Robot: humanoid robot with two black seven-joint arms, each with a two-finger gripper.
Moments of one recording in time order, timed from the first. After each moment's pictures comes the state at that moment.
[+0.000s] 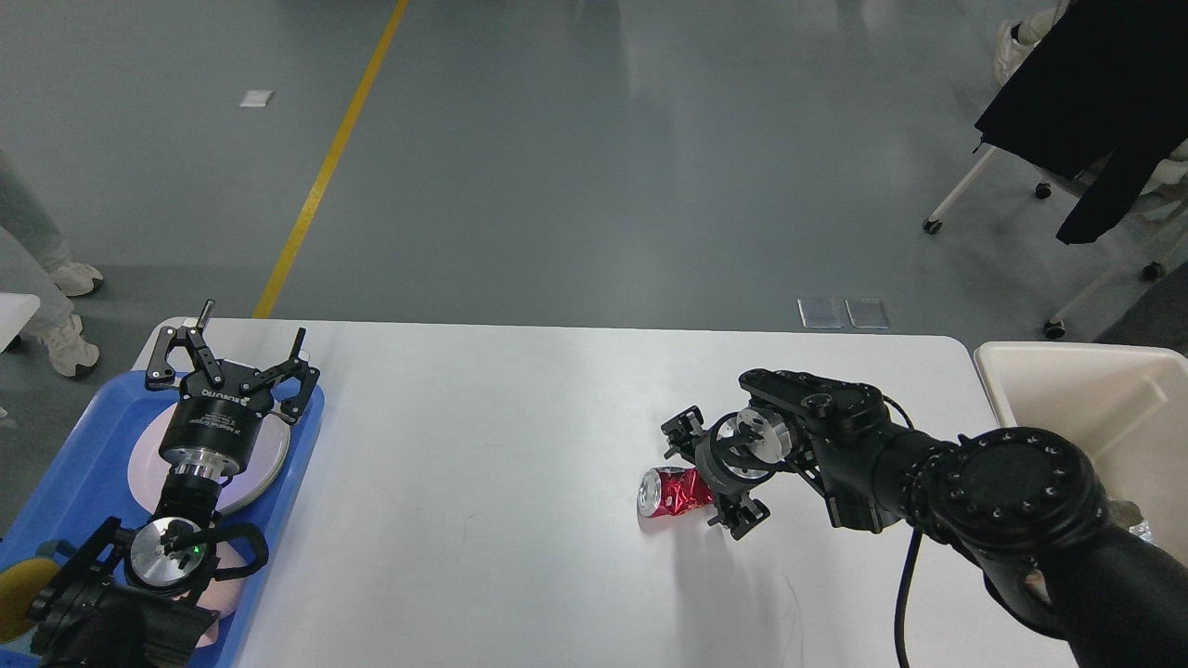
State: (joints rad) left arm -0.41 0.15 -1.46 -0.53 0.13 -0.71 -0.15; right arm 1.03 0.15 -0.43 0.33 0.31 0.16 -0.60
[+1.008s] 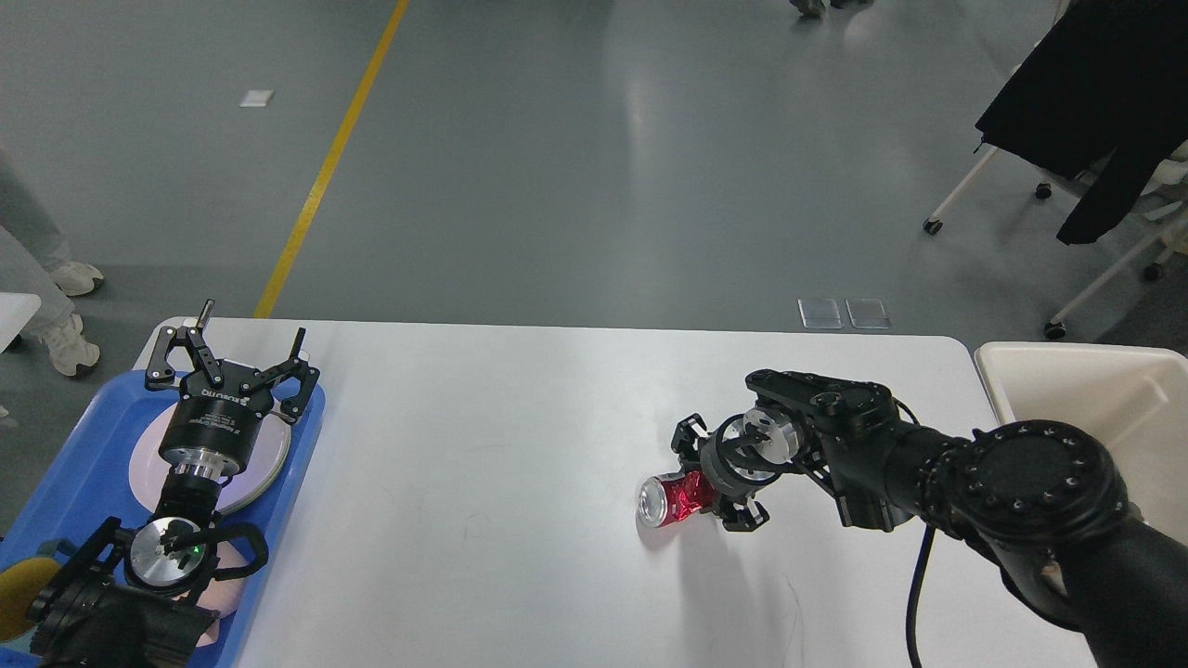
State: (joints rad) left arm -0.41 0.15 -1.46 -0.54 0.13 -0.71 -0.15; right arm 1.07 0.08 -0.43 0.45 0.31 0.11 -0.60
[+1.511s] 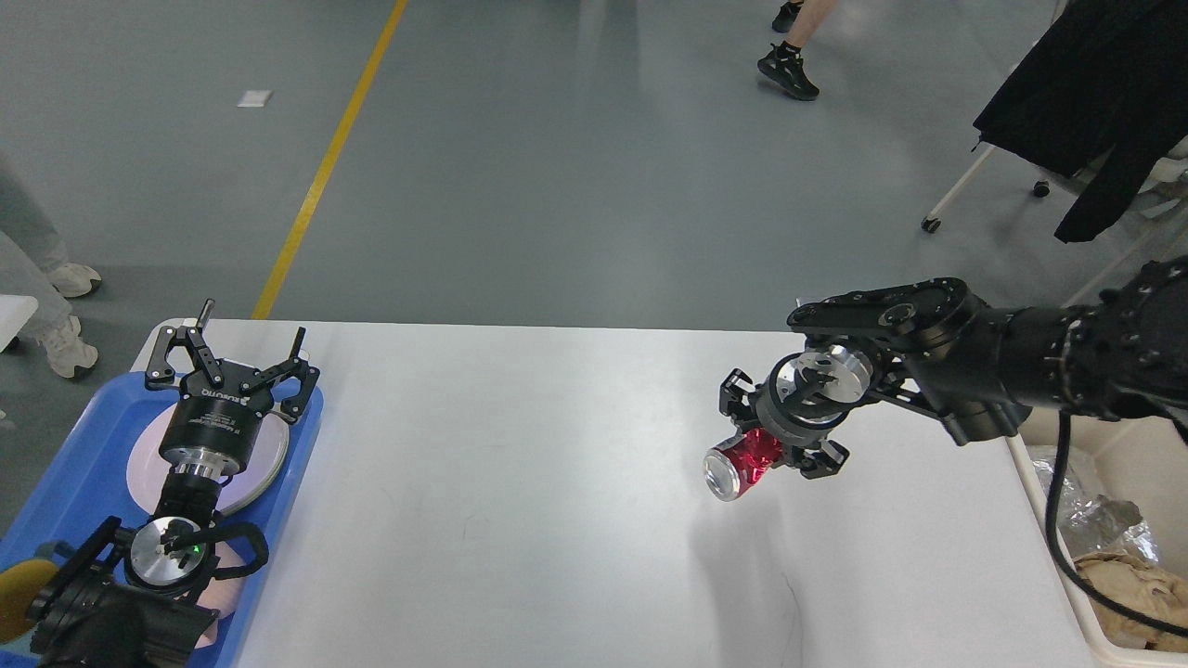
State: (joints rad) left arm -0.41 0.15 -1.46 -0.53 0.13 -0.71 -0.15; right arm 1.46 -0.15 -0.73 0.98 0.31 0.10 -0.59
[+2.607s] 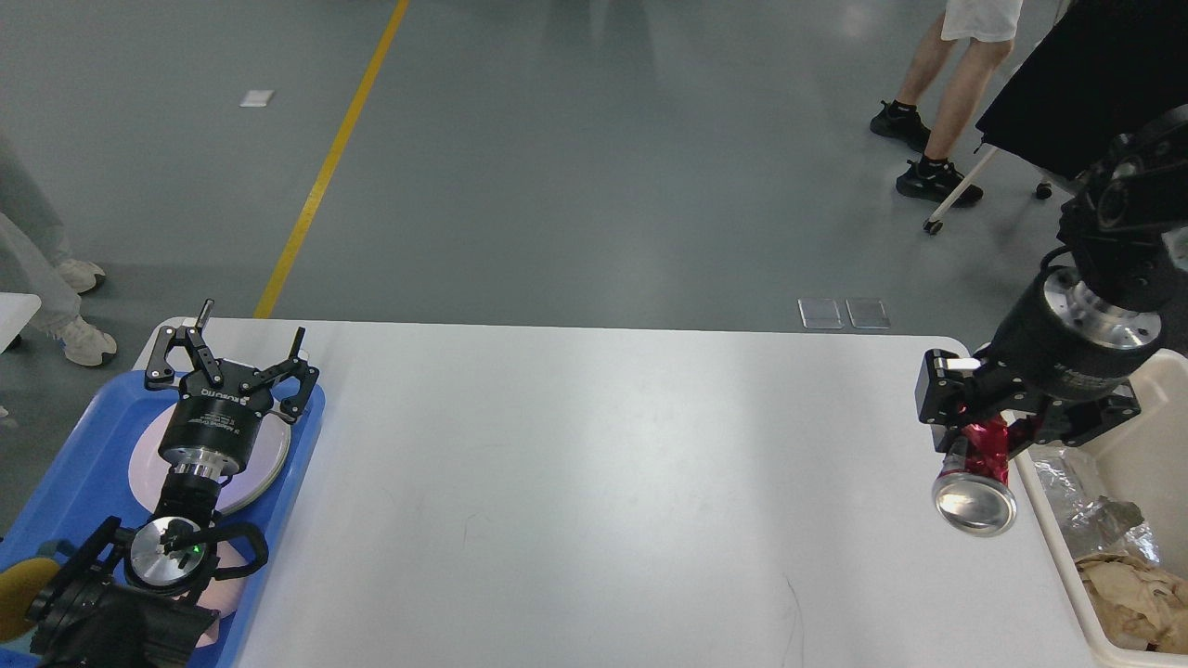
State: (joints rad) left arm -0.41 0.15 -1.46 -0.53 0.13 -0.70 -0.15; right arm 2.27 -0.28 -1.54 1.56 0.00 0.73 0.02
